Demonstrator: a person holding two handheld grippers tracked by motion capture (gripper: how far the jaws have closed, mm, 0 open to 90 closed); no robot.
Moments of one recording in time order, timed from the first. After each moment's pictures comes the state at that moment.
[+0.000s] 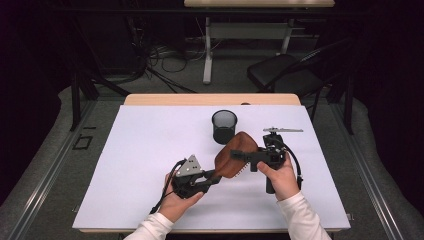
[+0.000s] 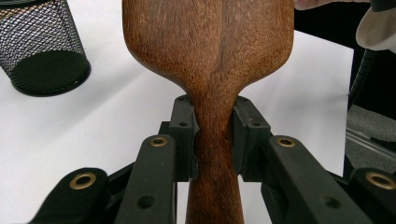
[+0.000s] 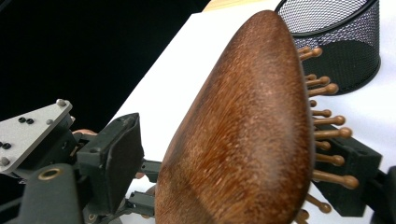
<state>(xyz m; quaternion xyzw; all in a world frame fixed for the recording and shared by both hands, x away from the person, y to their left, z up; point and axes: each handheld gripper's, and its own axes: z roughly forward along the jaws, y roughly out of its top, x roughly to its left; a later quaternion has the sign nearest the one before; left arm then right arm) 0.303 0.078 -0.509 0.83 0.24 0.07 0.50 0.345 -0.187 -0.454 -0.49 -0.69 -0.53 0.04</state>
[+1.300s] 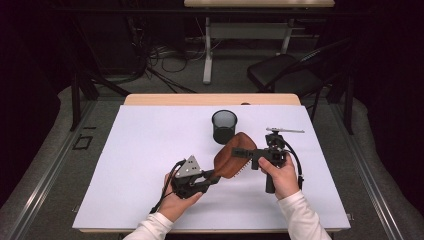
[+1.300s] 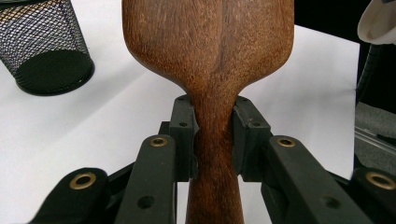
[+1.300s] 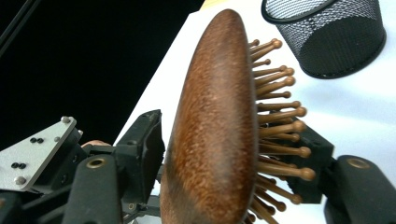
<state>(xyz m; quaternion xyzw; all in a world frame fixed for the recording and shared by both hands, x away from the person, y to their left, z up) 0.305 0.080 -0.514 0.83 0.23 0.08 0.50 0.351 -0.194 -0.463 -0.53 -0.66 -0.53 0.09</state>
